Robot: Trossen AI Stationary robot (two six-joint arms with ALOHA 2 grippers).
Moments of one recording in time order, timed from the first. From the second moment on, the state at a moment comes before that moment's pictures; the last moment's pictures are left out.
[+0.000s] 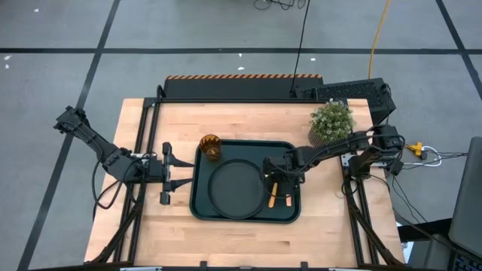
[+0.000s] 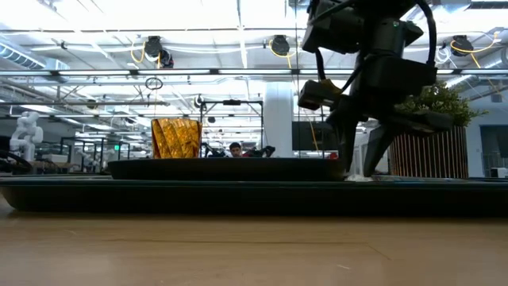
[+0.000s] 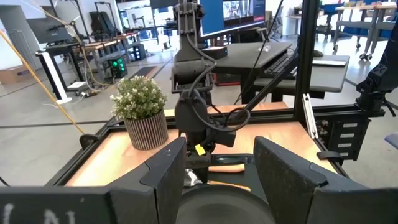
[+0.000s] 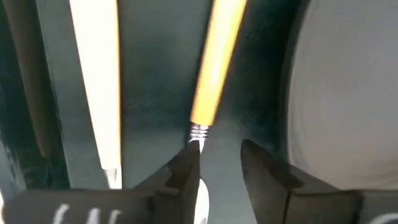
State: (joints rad) left arm -0.64 0.82 0.70 0.05 -0.68 0.04; right arm 0.08 1.65 0.95 -0.58 -0.08 -1.45
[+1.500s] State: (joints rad) left arm -0.64 0.82 0.70 0.04 -0.68 0.04; right arm 0.08 1.64 0.83 -0.46 -0.08 -1.39
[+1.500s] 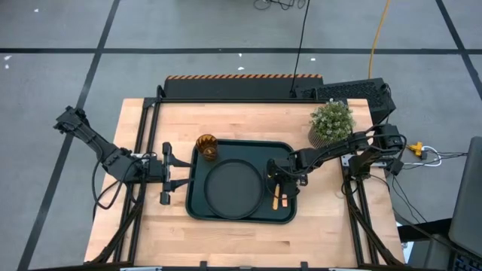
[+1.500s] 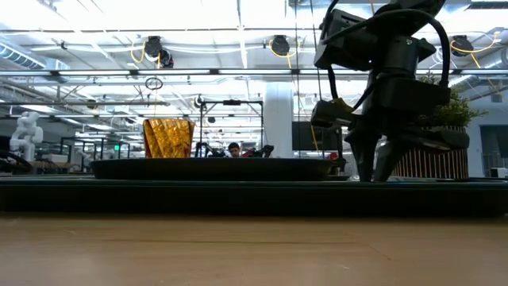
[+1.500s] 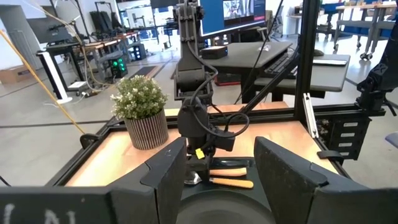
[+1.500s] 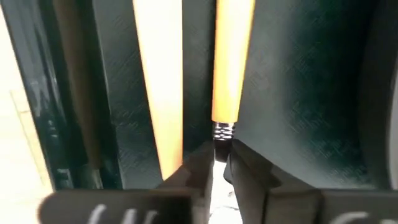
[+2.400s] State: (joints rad) left arm -0.64 0.82 0.70 0.04 -0.68 0.04; right arm 0.08 1.60 0.83 -0.38 -0.02 -1.37
